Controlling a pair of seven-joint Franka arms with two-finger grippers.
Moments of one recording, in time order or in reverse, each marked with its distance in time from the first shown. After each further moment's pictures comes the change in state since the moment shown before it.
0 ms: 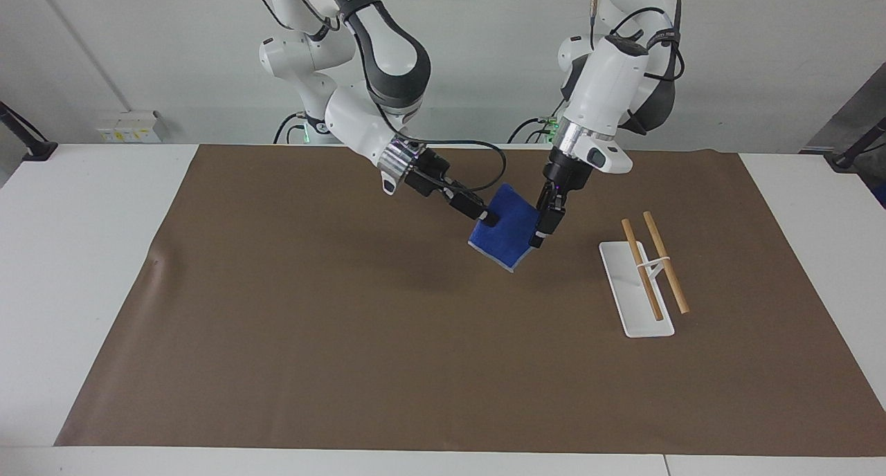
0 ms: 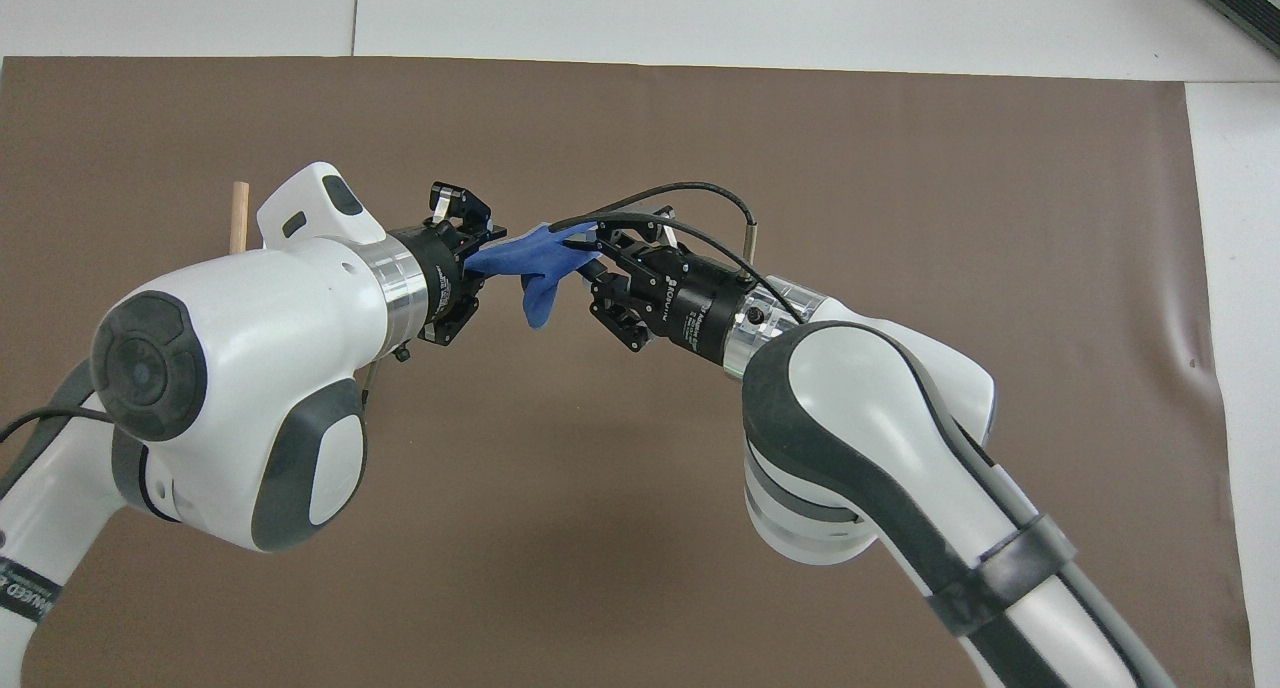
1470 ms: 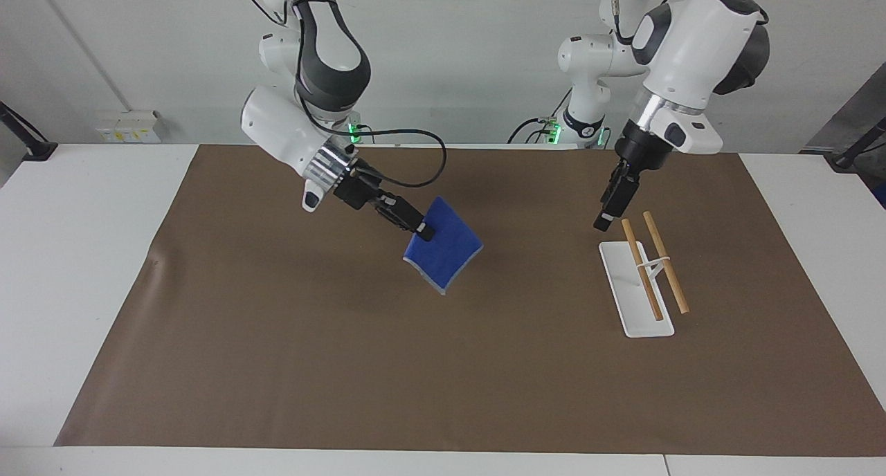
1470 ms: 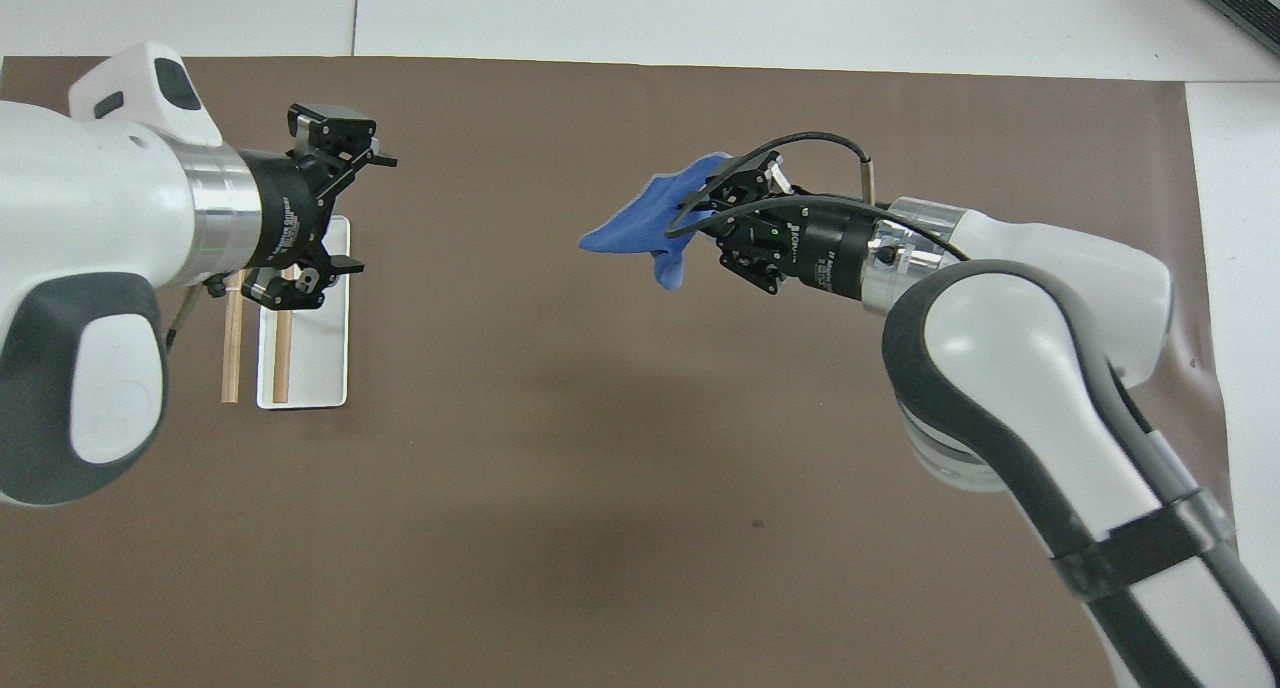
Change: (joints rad) left arm 0.013 -0.004 0.109 0.238 0.000 -0.359 0.204; right arm -0.177 -0.030 -0.004 0.001 -0.397 -0.172 -0.042
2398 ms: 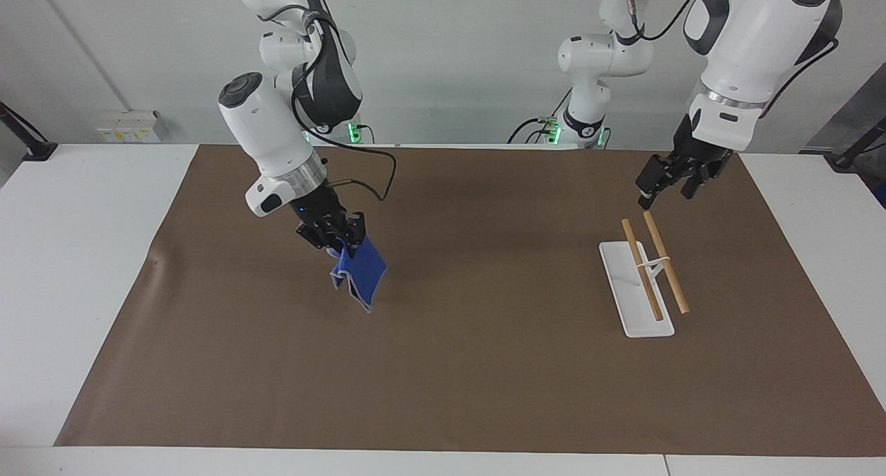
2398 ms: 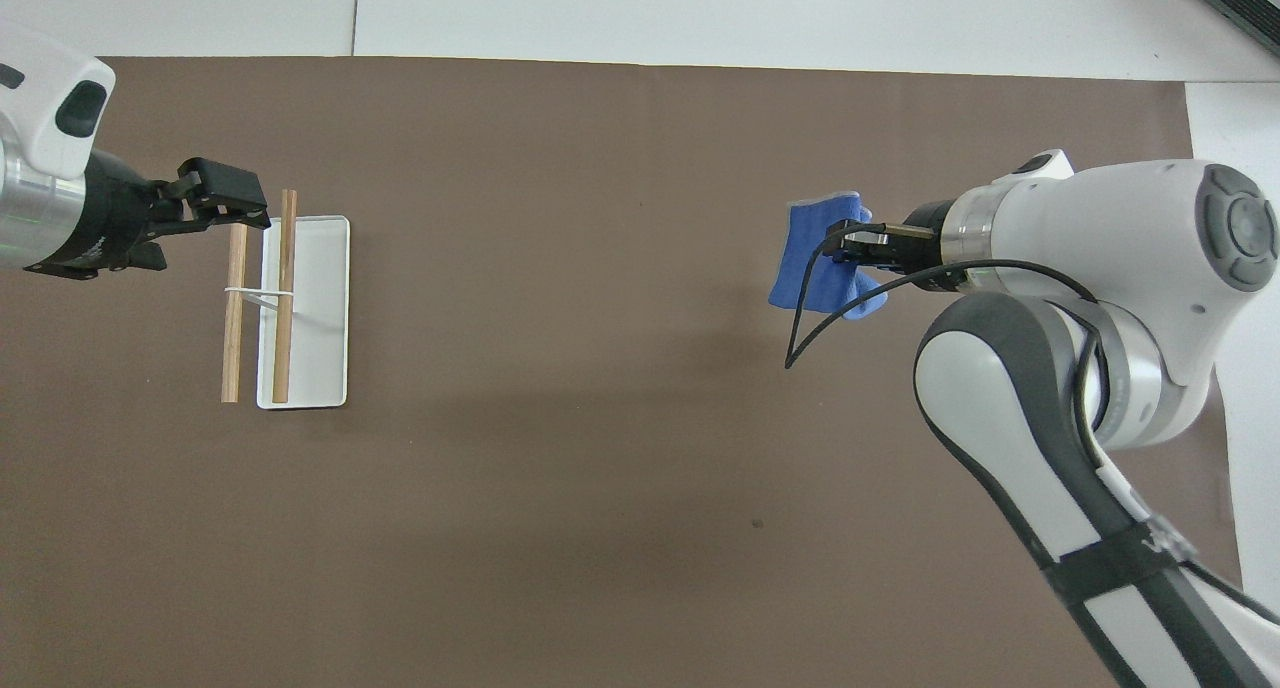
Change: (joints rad) left arm -0.001 0.023 0.179 0.156 0.086 -0.360 0.818; right arm -0.163 -0.014 -0.042 0.017 -0.865 -0.271 -0.148
